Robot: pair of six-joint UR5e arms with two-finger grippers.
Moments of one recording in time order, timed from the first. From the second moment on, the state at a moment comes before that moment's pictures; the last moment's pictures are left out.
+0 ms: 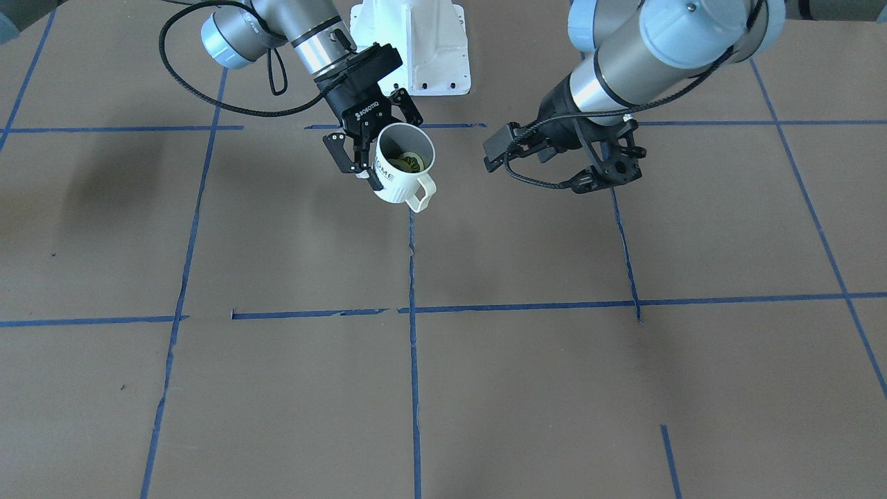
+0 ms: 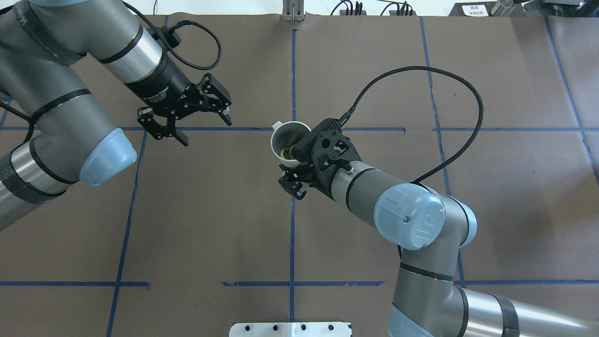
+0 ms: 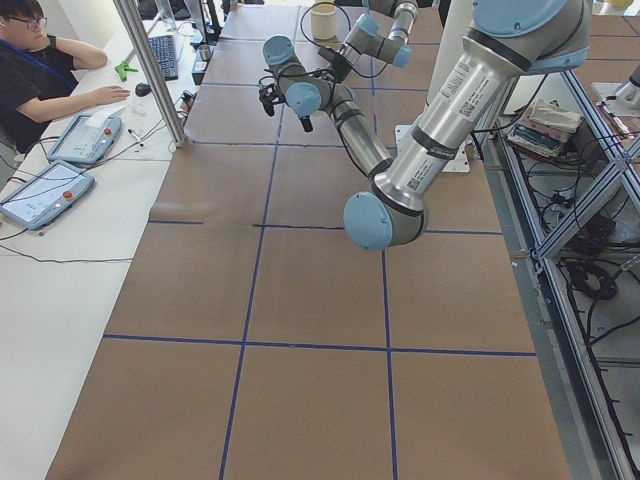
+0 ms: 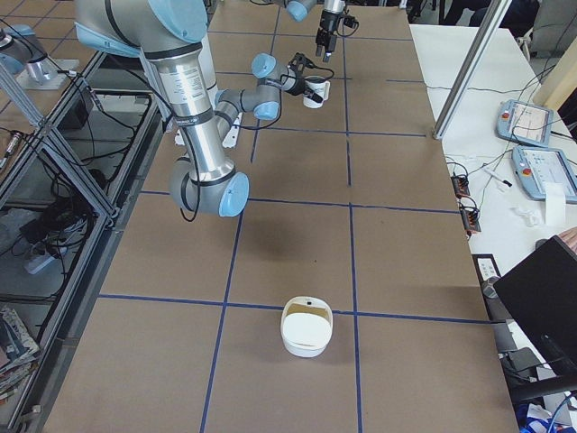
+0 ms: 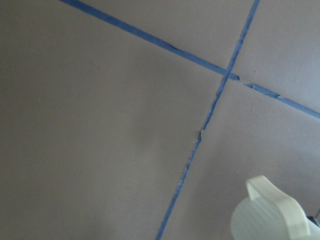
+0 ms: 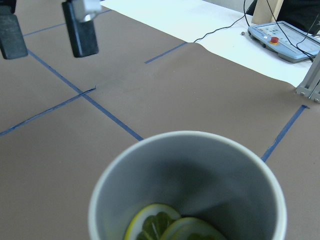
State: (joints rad) left arm -0.87 -2.15 -1.82 -1.60 -2.46 -1.33; right arm 0.36 -1.08 1.85 -0.95 1.30 0.55
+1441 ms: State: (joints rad) left arm -0.91 -1.85 -1.90 -1.56 -2.23 -0.85; right arm 0.60 -1.59 2.12 -0.87 1.39 0.90
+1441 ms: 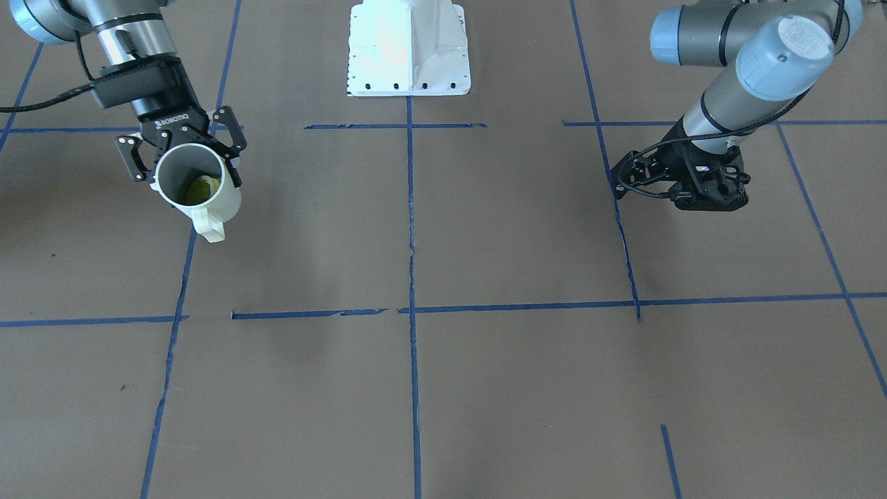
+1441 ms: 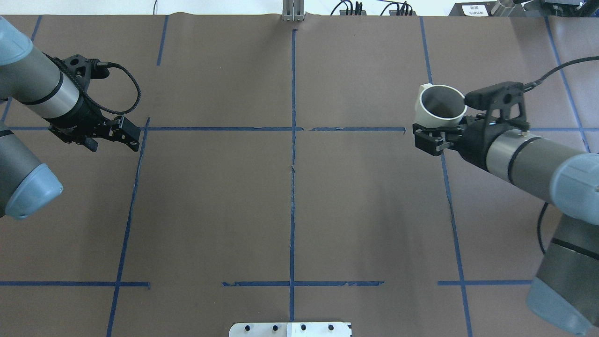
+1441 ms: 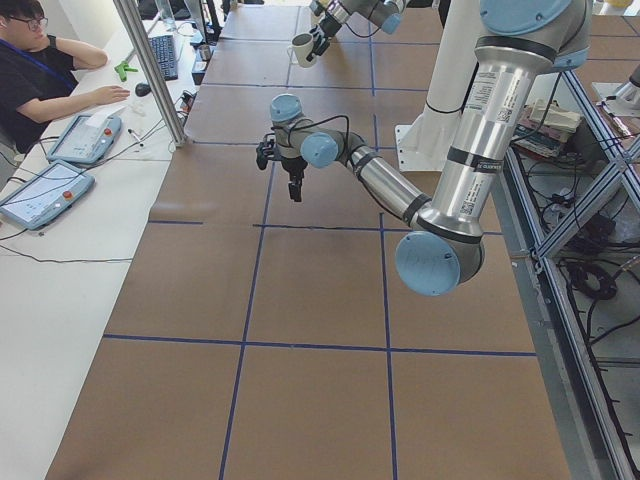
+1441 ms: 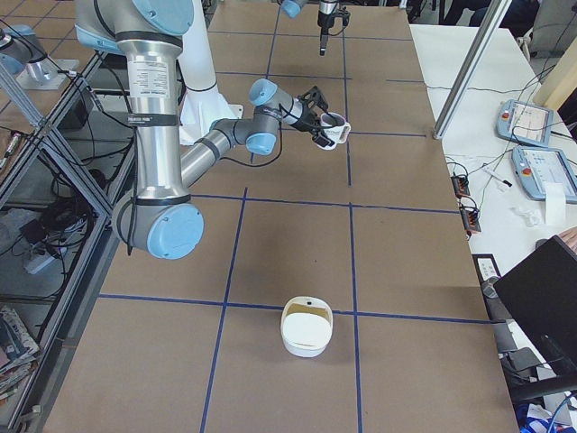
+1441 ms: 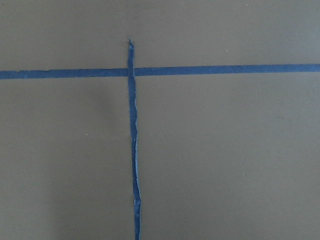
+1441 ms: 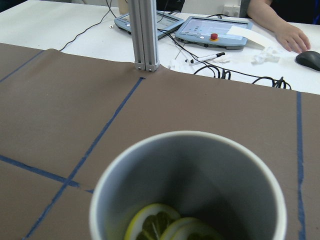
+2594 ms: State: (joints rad) left arm -0.86 -1.87 -1.89 -1.55 -2.18 -0.86; right arm 0.71 -2.02 1.53 0.40 1.44 1.03
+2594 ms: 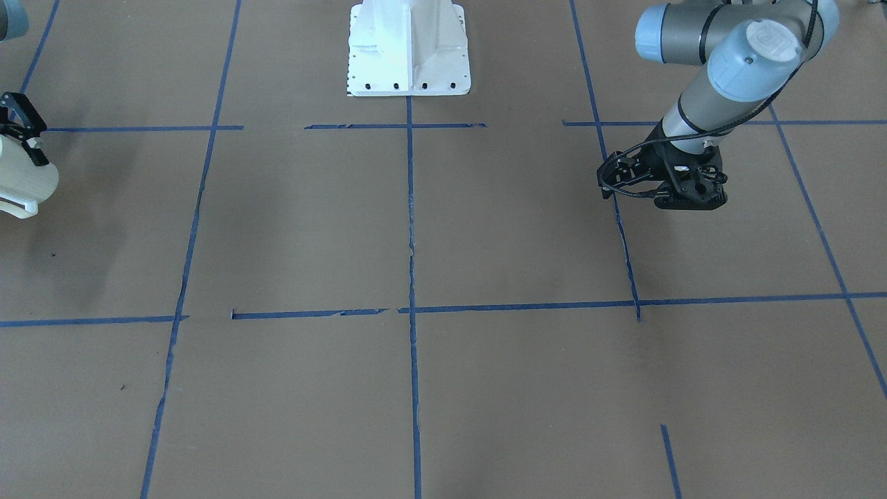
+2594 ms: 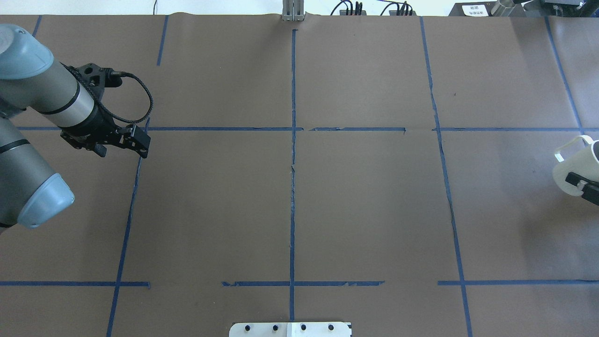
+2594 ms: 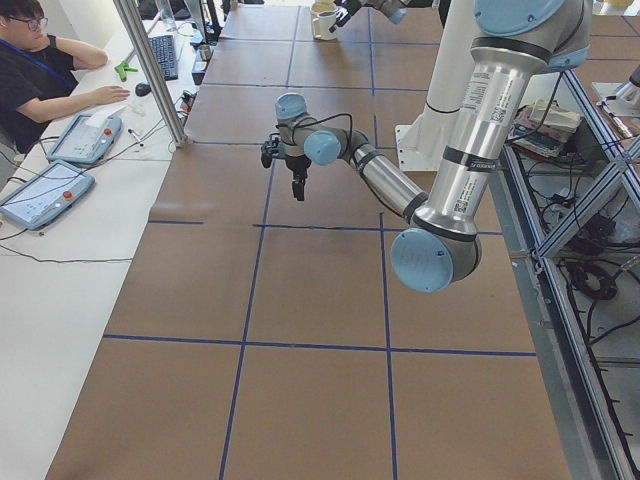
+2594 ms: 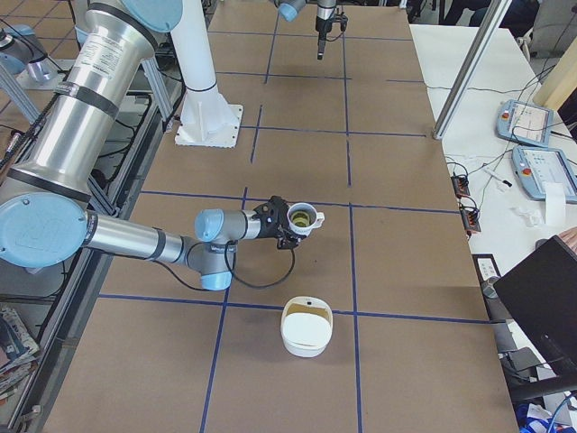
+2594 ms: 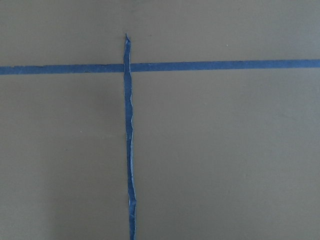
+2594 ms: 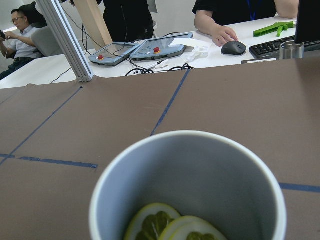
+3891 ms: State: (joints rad) left arm -0.83 -1.89 -1.89 -1.55 -2.16 -0.88; right arm 0.93 -1.89 1.17 0.91 1.44 1.95
